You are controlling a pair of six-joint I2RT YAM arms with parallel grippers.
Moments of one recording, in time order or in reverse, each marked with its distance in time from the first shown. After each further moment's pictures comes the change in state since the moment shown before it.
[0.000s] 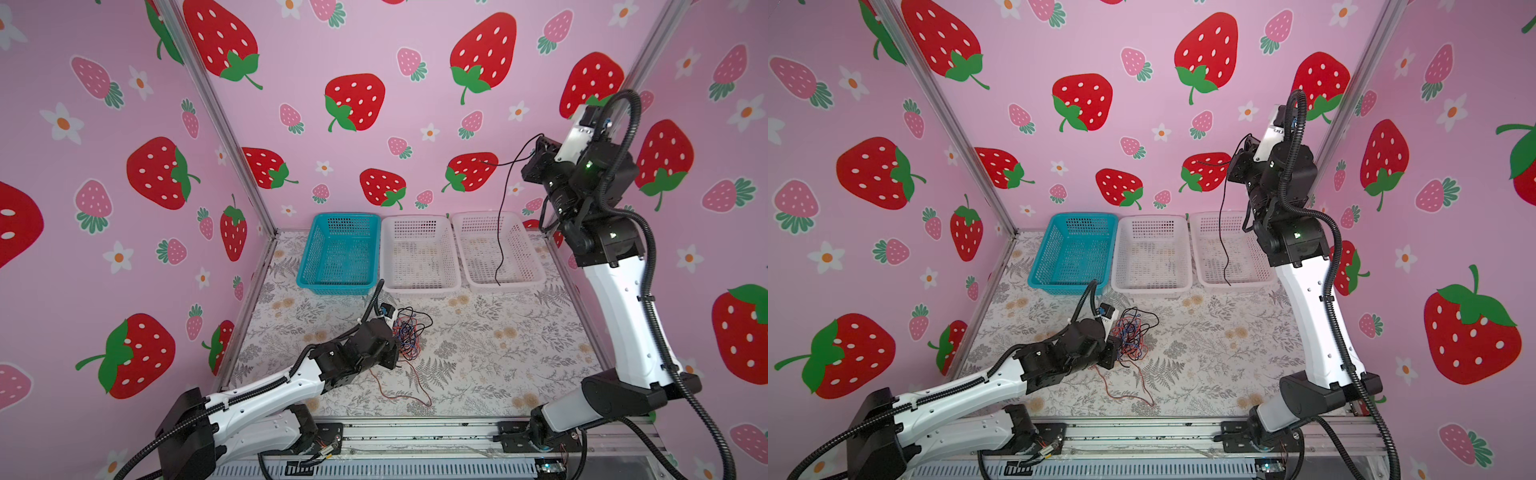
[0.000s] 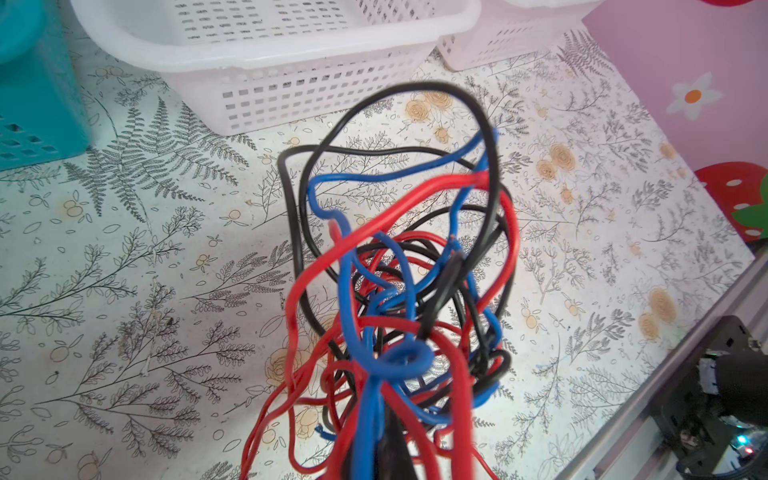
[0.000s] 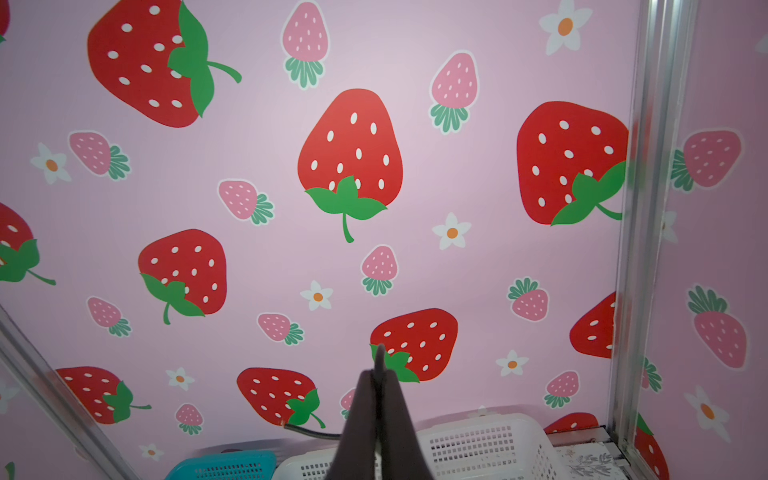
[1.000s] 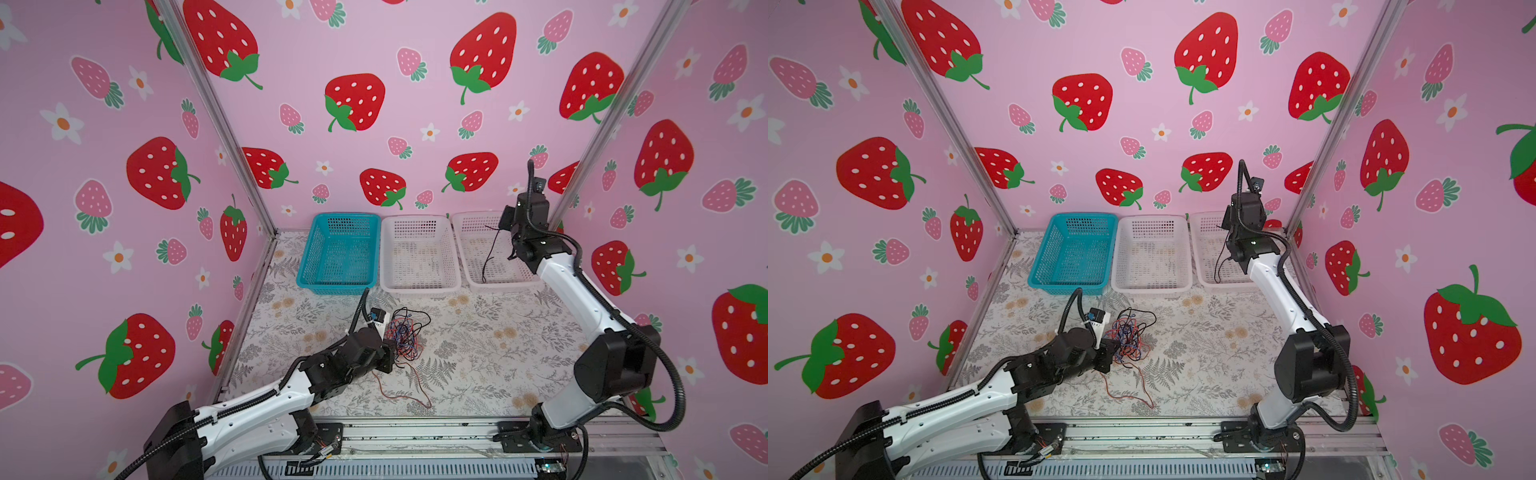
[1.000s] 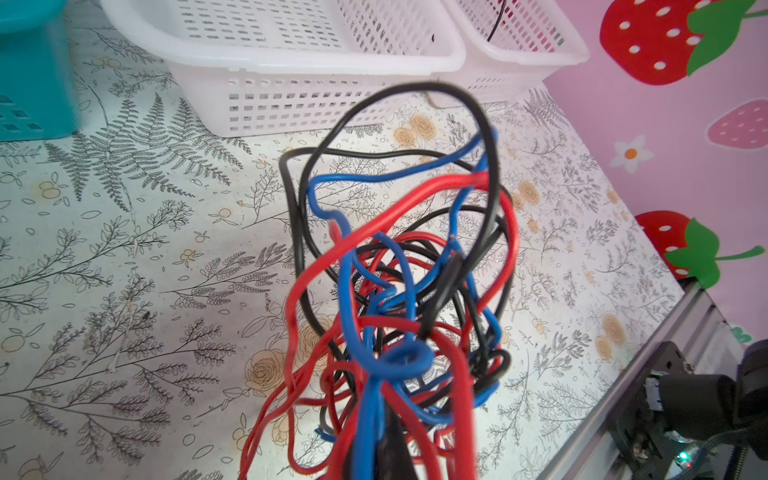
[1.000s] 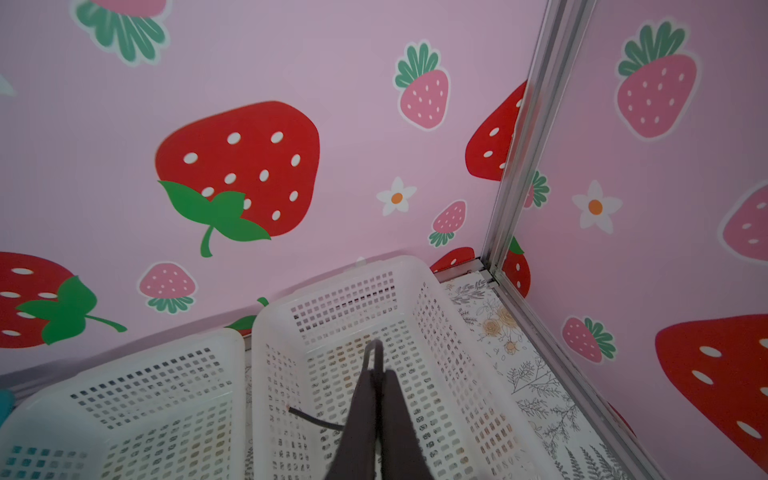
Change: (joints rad) left arm -0.002 -0.143 -0.144 0.132 0.008 -0.106; right arm -0.095 0.114 -0.576 0.225 0.196 0.036
